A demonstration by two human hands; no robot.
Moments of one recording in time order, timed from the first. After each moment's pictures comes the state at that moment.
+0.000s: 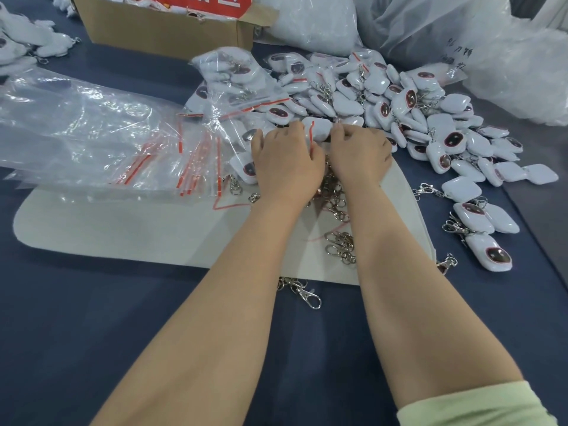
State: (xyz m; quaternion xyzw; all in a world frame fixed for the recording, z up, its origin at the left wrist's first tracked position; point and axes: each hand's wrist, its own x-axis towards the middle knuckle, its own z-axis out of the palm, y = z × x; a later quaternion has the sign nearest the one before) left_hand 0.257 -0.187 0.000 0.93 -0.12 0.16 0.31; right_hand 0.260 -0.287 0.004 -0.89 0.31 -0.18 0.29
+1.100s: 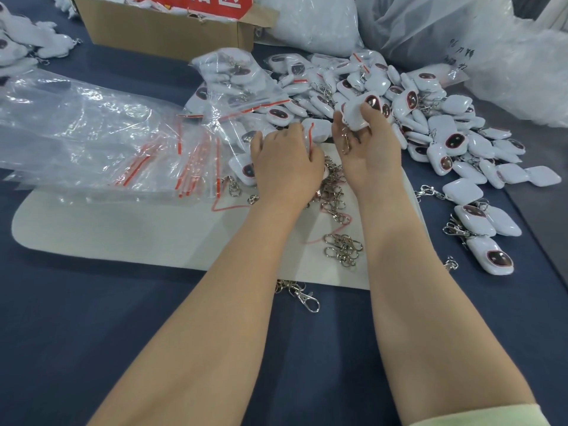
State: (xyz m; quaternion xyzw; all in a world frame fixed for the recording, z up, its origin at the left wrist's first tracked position) left_hand 0.255 -0.185 0.001 0.93 -0.12 0.16 0.31; right_hand 0.250 -0.293 0.020 -0.35 0.15 -0.19 0.90
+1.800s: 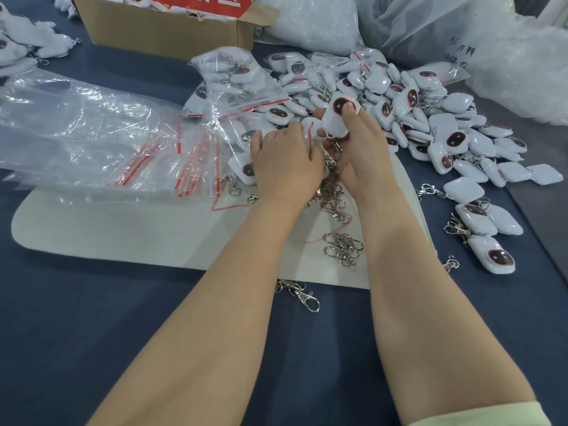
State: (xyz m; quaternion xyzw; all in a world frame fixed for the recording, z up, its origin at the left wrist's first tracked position) left_hand 0.255 -0.186 0.000 0.93 -0.12 0.16 0.32; right_hand 0.252 -0.285 0.013 -0.56 0.09 -0.17 0.80
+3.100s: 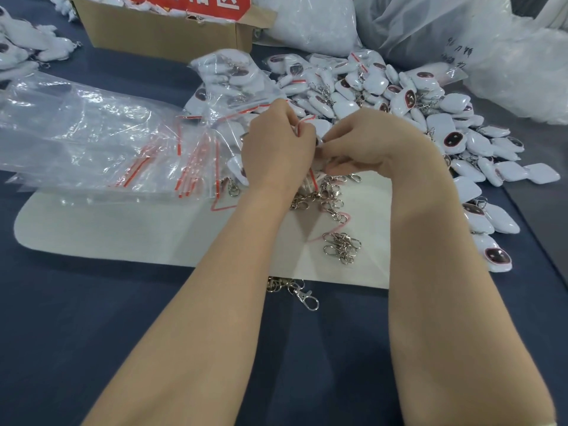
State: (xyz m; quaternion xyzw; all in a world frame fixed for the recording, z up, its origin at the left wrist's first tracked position) left_hand 0.248 -0.174 0.030 0.86 -0.05 0.15 0.48; right_hand 0.235 -0.295 0.067 -0.89 0.12 0.08 0.43
